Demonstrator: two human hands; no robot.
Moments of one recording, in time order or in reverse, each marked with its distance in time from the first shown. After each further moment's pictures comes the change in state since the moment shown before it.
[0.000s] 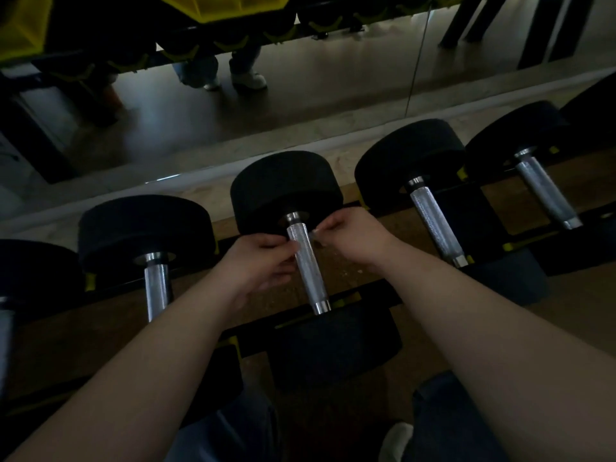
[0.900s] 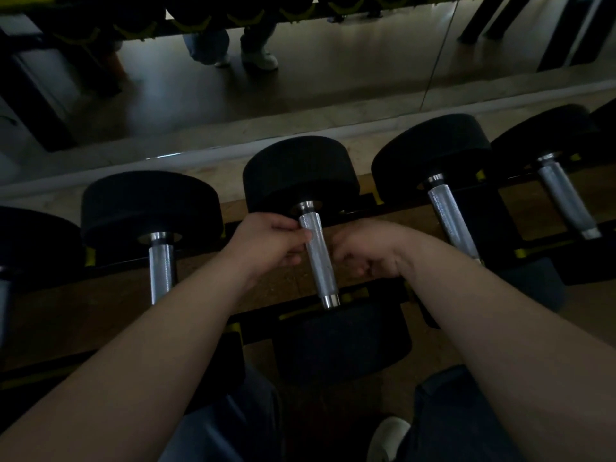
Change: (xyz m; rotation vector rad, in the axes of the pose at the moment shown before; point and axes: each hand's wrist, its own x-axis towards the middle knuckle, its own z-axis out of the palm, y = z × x) left_hand 0.007 0.006 -0.004 0.060 0.014 0.084; right_hand 0.000 -0.002 0.000 0.011 -0.422 0.305
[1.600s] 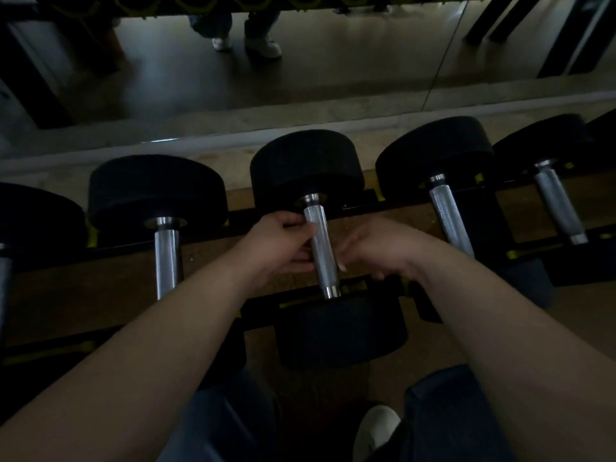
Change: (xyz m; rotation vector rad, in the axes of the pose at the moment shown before) left_hand -0.012 -0.003 0.010 -0.140 -0.084 -0.130; right_hand -0.036 0.000 0.004 -0.292 0.175 -0.045
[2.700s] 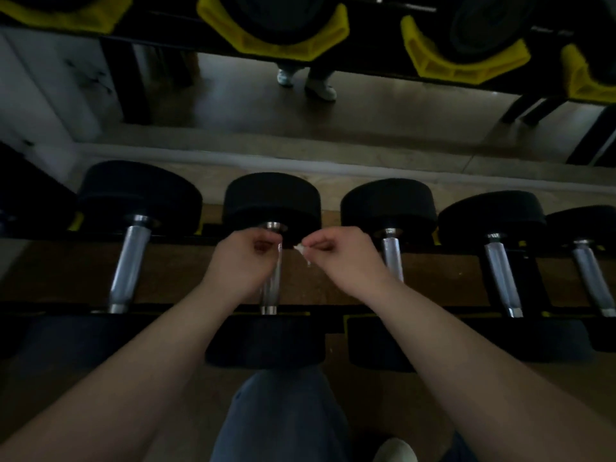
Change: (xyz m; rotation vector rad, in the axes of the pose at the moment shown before) left_hand -0.083 -0.036 -0.157 0.385 0.471 0.296; right_hand -0.006 -0.128 0.115 0.006 0.259 -0.447
